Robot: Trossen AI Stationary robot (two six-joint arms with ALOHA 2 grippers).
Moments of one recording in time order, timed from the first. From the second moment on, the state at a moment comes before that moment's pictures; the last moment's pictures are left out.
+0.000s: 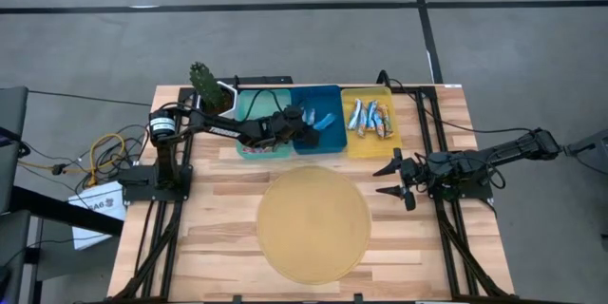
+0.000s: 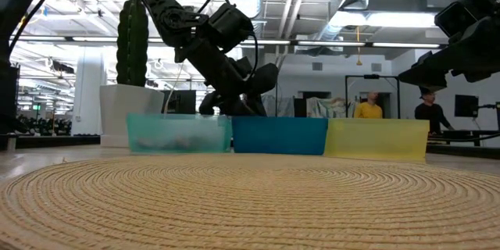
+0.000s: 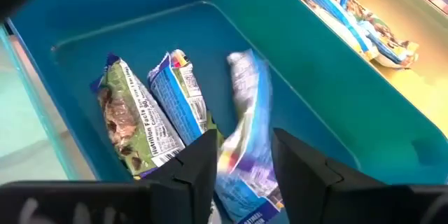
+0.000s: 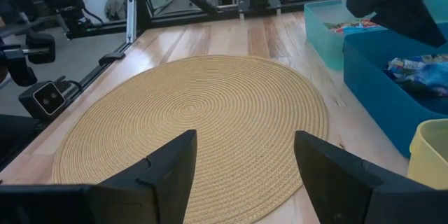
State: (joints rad) left arm 0.27 1.90 1.06 0.21 -0.35 -0.63; right arm 0.23 0.31 0.01 0.03 0.08 0.13
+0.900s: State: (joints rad) left arm 0.05 1.90 1.06 0.59 0.03 0.23; right arm 0.23 0.31 0.01 0.03 0.08 0.13
